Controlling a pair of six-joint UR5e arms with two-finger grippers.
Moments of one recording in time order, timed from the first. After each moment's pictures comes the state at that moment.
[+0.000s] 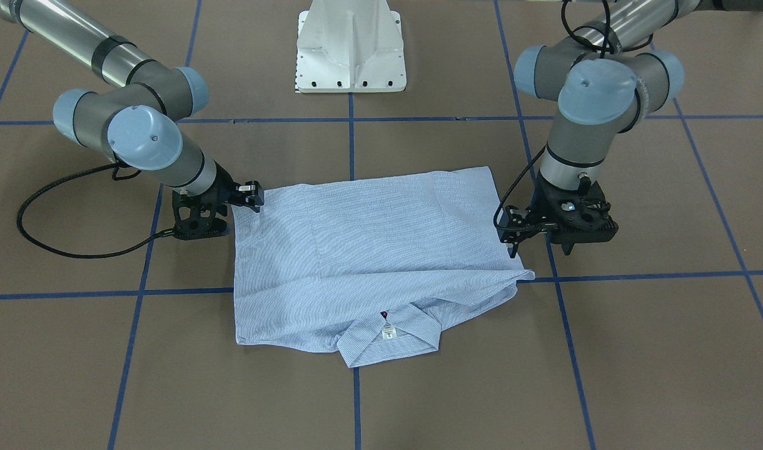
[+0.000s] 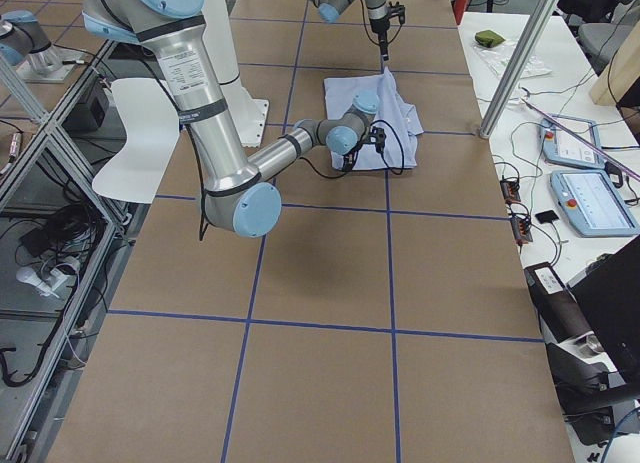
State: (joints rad) left arm -0.82 -2.05 -1.70 -1.73 -1.82 -0.98; right arm 0.69 -1.12 1.59 -1.31 2.24 1.05
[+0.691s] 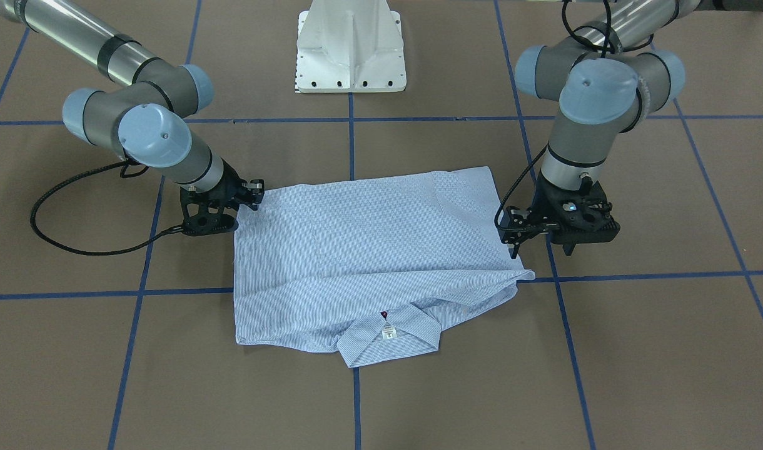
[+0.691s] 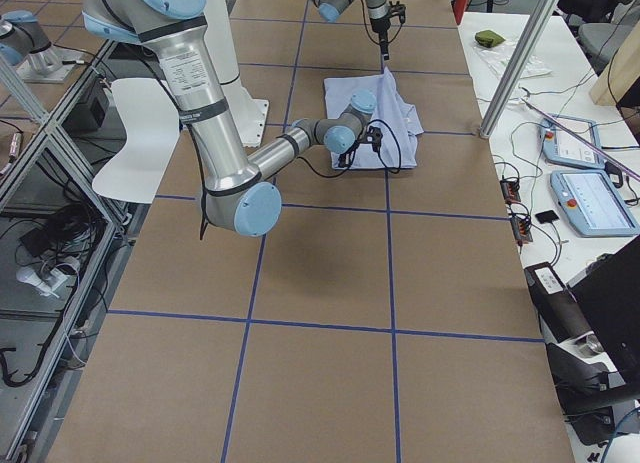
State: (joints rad) left arm -0.83 -2.05 -1.70 -1.73 -1.82 -0.98; right arm 0.67 -1.12 1.59 -1.32 2.23 1.05
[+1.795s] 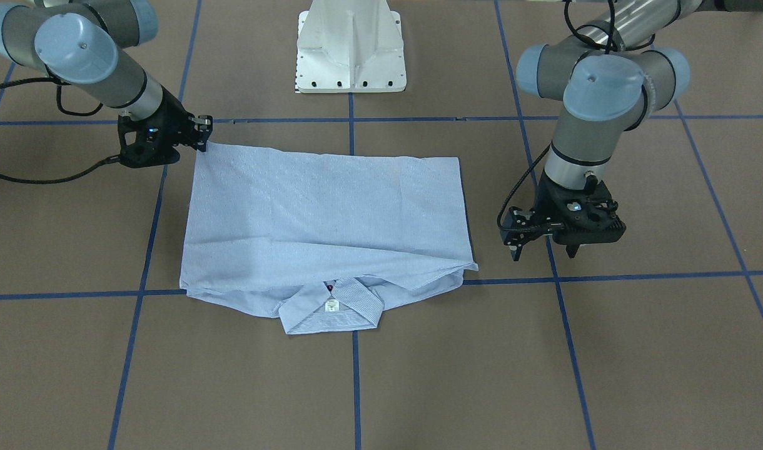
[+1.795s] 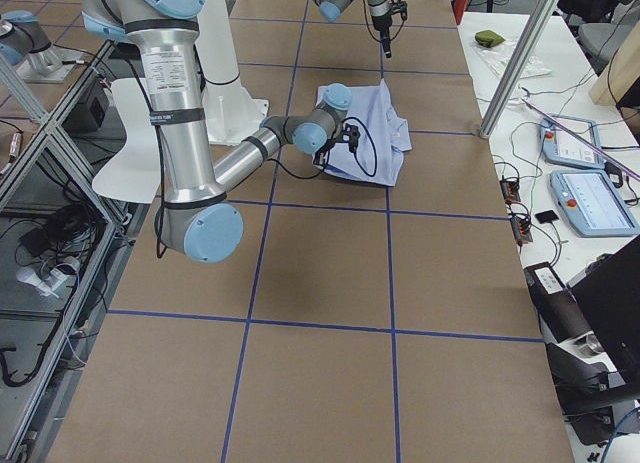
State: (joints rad) left arm -0.84 -2.06 -1.70 -1.73 -1.81 -0.98; right arm 0.67 -1.44 2.03 -1.46 2.28 1.07
